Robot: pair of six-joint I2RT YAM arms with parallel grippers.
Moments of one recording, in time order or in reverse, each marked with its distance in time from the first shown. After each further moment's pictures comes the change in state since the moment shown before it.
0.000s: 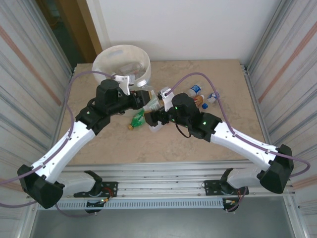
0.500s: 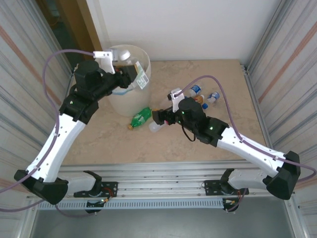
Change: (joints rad) left arm 0.126 0.066 0.323 -0.049 -0.092 0.193; right arm 0.000 -0.104 -0.091 0.001 0.178 0.053
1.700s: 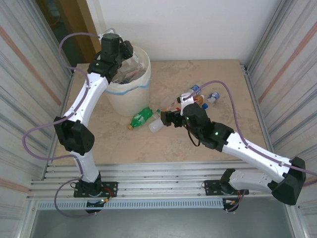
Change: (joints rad) left arm 0.119 0.603 0.447 -0.045 -0.372 -0.209; right arm -0.002 -0.087 -0.087 -0.053 0.137 0.089
